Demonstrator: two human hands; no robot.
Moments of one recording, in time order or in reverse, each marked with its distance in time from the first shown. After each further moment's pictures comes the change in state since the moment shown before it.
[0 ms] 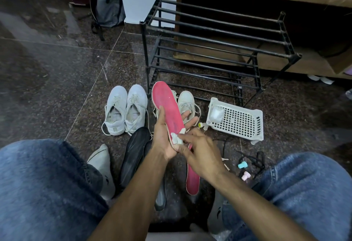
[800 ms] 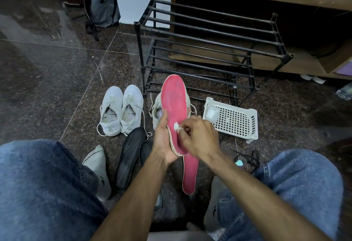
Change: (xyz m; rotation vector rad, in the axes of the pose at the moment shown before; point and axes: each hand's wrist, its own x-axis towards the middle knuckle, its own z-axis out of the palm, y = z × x) left_hand -0.006 -0.012 0.006 -0.039 -0.086 -0.071; right_hand 0.023 -0.009 -0.019 -0.148 0.123 0.005
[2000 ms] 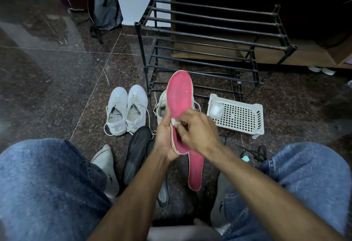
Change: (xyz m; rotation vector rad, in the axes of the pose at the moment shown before) left_hand -0.010 -0.003 0.007 0.009 -0.002 0.002; right_hand 0.004 -0.002 -0.001 -0.042 0.001 -0.164
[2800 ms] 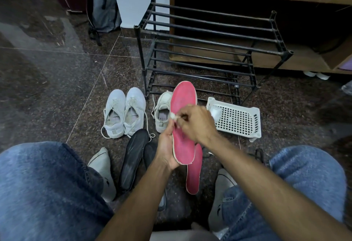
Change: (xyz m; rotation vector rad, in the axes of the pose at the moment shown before) left_hand 0.006 -0.012 -0.016 -0.045 0.043 0.022; right_hand 0.028 0.008 -0.002 0.062 -0.031 0.102
